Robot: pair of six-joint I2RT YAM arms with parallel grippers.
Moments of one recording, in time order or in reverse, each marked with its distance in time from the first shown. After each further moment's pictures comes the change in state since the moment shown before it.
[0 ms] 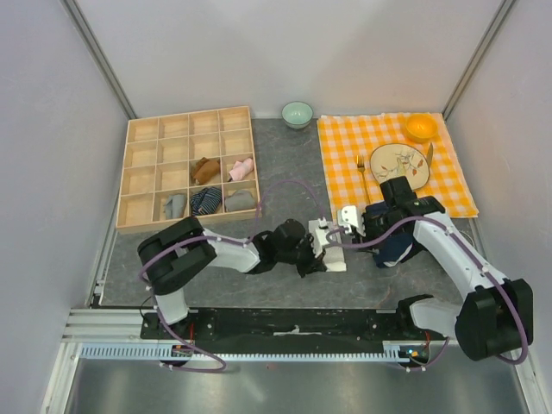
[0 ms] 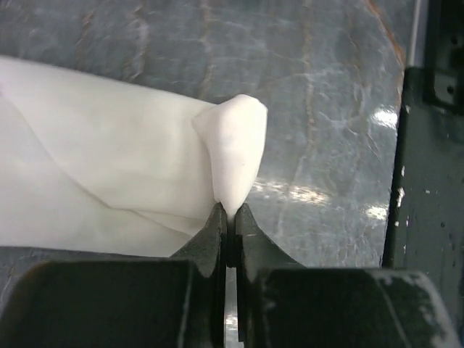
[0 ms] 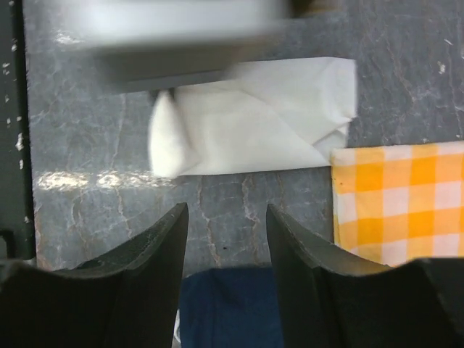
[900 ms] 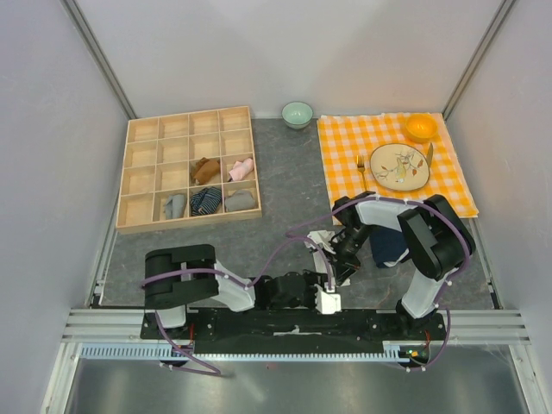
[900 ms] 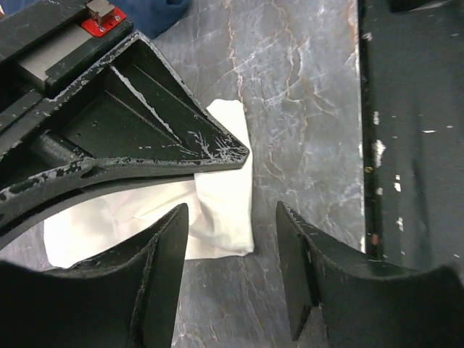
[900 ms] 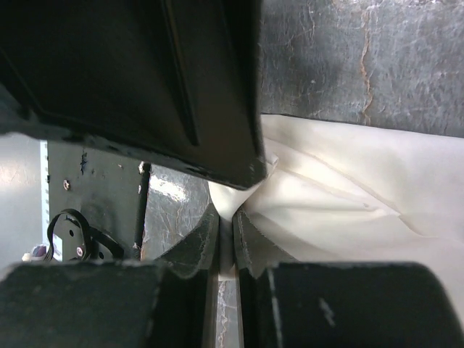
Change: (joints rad) left arm -0.317 -0.022 -0.212 0.356 -0.422 0.429; right arm 0.257 0.555 0.056 -0.145 -0.059 -0.011
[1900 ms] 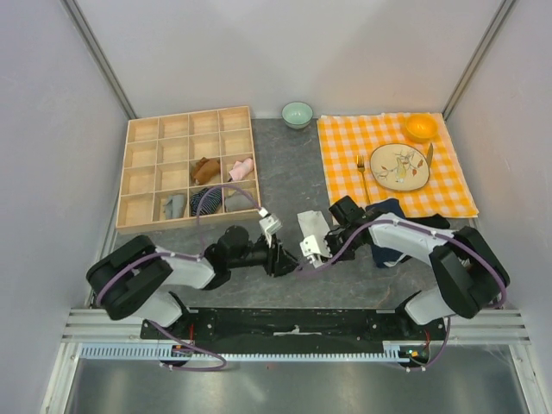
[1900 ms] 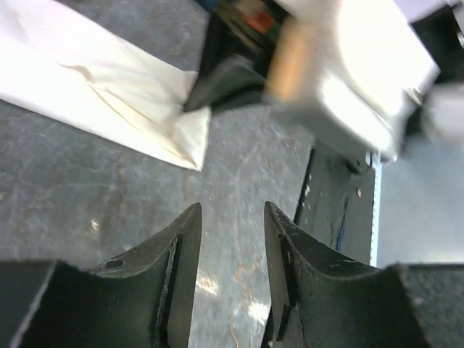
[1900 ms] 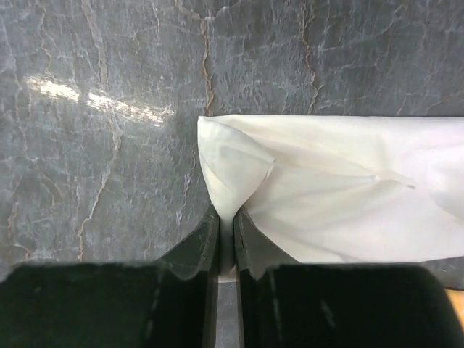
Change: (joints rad) left arm 0.568 -0.245 -0.156 -0.007 0.599 -0.999; right arm 0.117 -0.315 -0.195 0.481 0.295 0.032
